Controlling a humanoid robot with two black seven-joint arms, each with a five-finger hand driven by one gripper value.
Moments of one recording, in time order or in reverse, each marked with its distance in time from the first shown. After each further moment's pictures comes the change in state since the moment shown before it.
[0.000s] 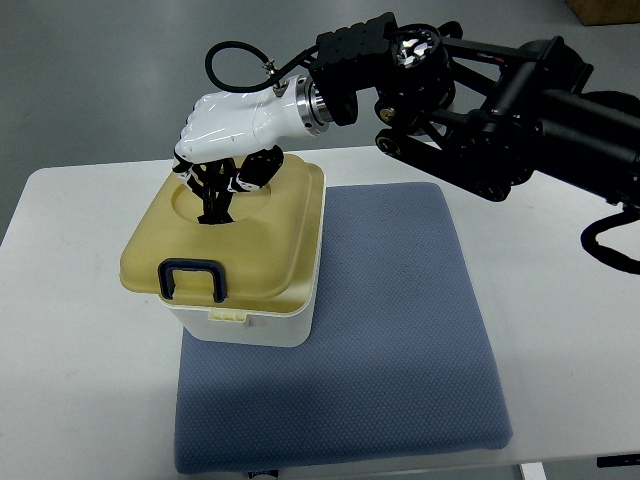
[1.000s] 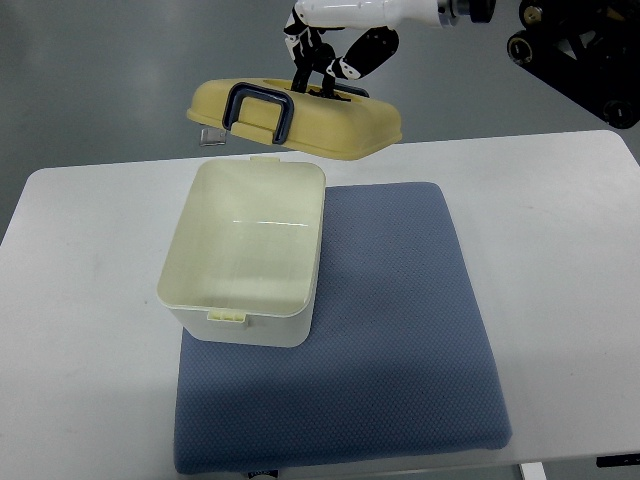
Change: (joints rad) left arm -0.001 0.000 -0.002 -0.005 0.000 0.000 0.000; right arm 0.037 -0.316 0.009 -0.013 0.133 -0.051 -0.008
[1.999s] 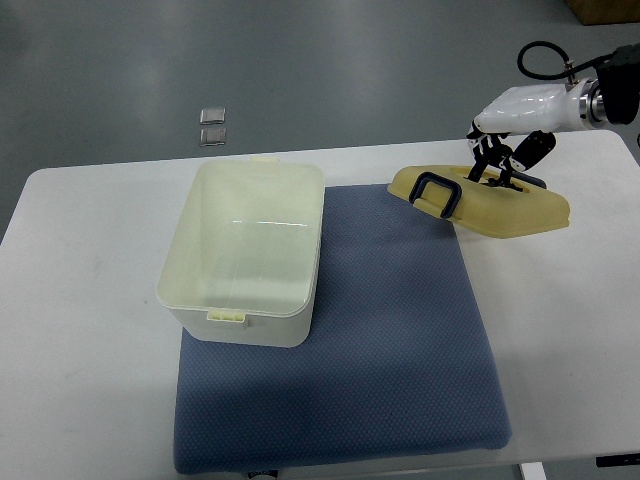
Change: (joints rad) left arm 0.000 0.000 0.001 -0.006 0.002 -0.014 0.000; right arm -0.208 -0.264 -0.231 -0.033 -0.014 0.027 -0.032
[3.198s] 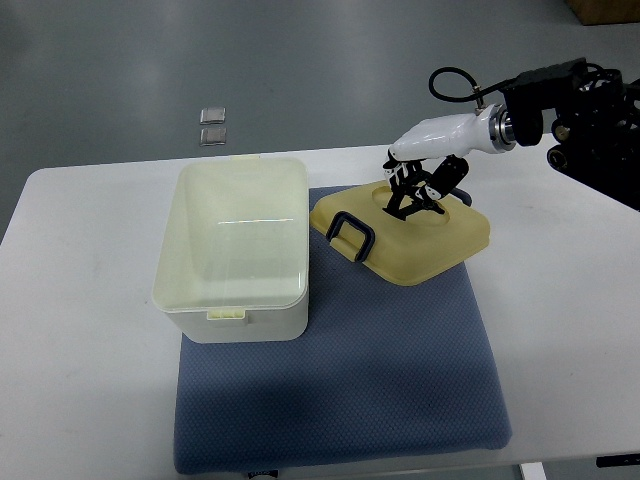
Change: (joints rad) left arm 0.000 0.000 0.000 0.000 -0.001 0.000 0.000; right arm 0.016 0.198 0.007 0.017 0.143 0.066 -0.040
